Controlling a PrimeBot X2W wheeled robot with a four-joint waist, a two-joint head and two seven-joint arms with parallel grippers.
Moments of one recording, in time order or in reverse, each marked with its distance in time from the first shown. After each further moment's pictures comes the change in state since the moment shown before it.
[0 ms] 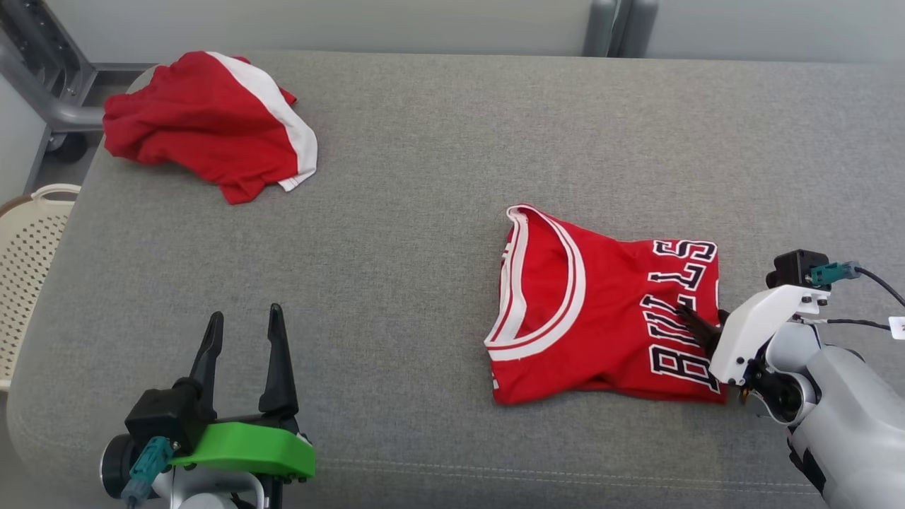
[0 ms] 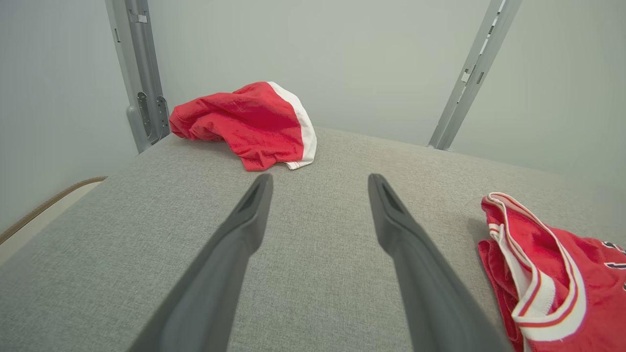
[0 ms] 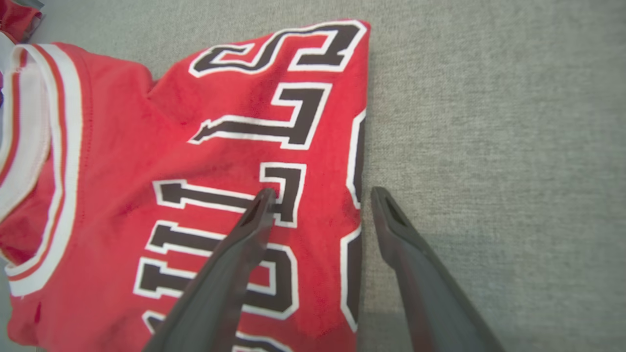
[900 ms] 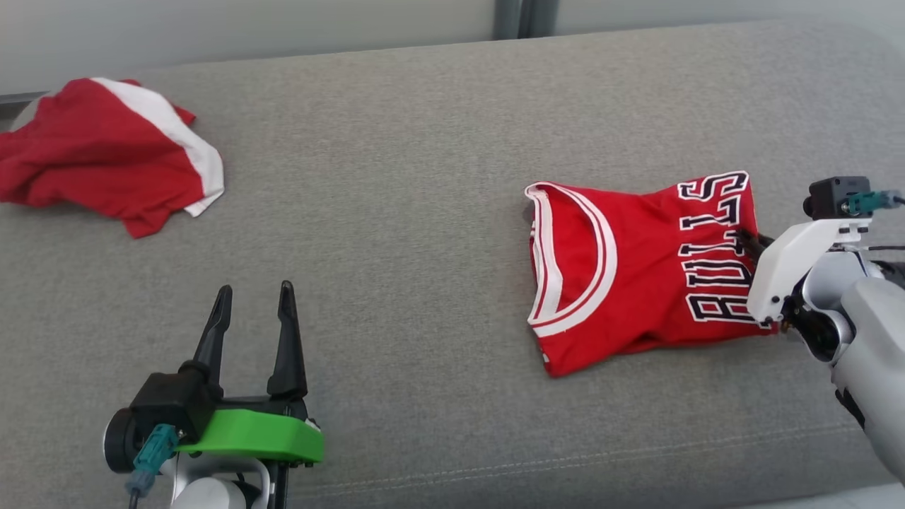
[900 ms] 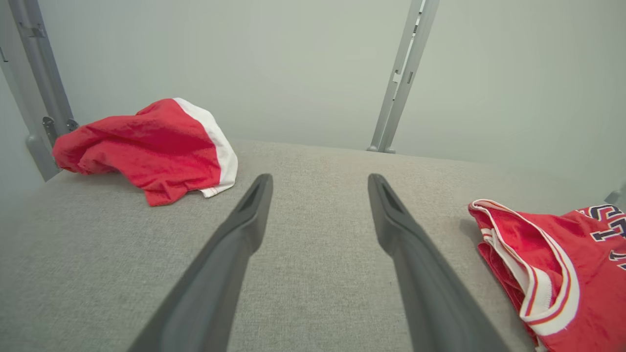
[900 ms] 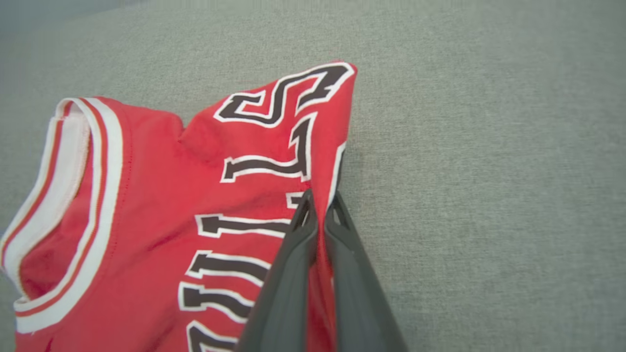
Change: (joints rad) left arm -0.035 0.008 -0.023 -0.039 0.025 -0.004 -0.001; right arm -0.175 -0.107 0.153 0.064 -0.030 0.001 -0.115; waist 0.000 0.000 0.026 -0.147
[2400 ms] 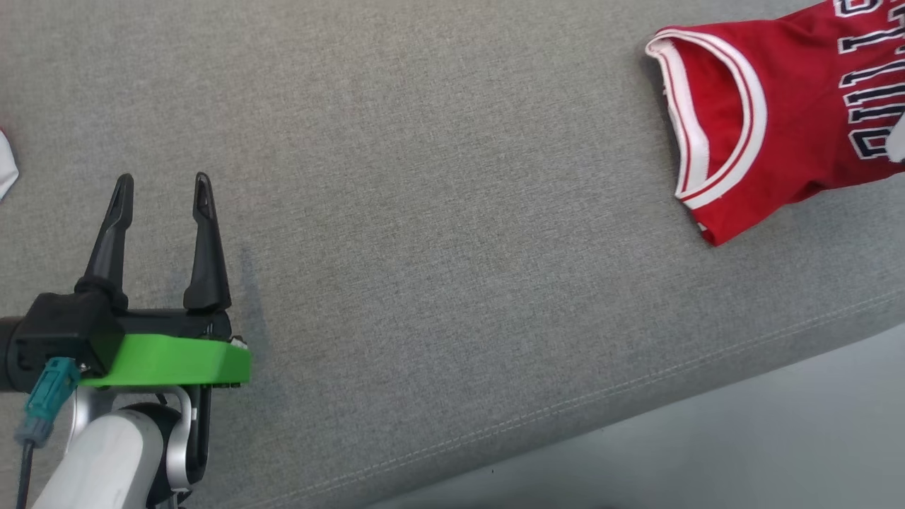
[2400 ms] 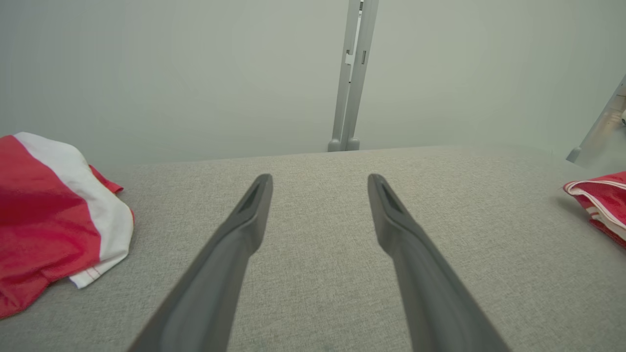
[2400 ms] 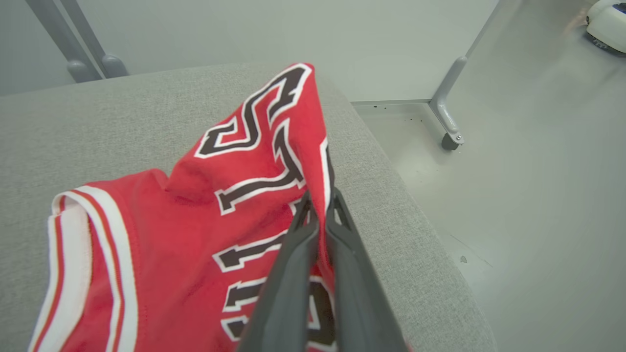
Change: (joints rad) left arm -0.142 0.150 0.064 -0.179 0.055 0.055 0.115; right arm -0.380 -0.111 -0.040 0.257 -0.077 0.000 -0.202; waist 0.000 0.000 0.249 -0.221
